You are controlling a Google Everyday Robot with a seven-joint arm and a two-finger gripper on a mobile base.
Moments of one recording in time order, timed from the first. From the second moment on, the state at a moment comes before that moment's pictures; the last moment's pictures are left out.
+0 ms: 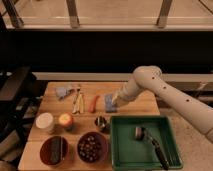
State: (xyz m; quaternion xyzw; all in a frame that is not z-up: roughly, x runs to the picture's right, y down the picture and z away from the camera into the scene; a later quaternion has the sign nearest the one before) arm 0.080 0.088 0.762 -0.08 -0.36 -0.54 0.76
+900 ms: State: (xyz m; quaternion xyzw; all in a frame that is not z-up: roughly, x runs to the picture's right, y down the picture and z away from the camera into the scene) arm 0.116 0.154 0.721 -0.10 -0.41 -0.54 0.72
